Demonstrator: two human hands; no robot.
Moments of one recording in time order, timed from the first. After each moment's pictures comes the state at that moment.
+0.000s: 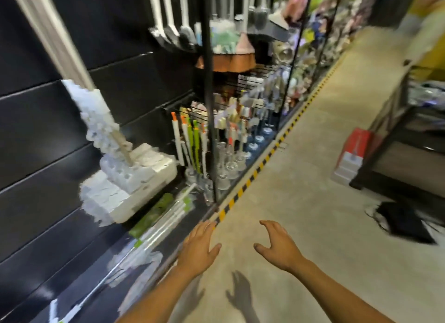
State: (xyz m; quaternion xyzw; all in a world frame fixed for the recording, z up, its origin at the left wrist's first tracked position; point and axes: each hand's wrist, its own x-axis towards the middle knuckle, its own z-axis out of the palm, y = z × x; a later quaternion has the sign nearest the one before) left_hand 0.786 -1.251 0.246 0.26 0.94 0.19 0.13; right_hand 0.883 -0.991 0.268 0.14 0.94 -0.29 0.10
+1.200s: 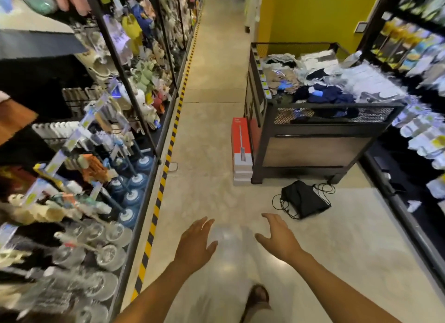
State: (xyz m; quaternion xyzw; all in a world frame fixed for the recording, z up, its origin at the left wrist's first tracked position) left_hand 0.509 -0.567 0.213 0.53 0.81 0.11 0.23; right_hand 0.741 -0.401 0.234 0.46 0.82 -0.33 0.00
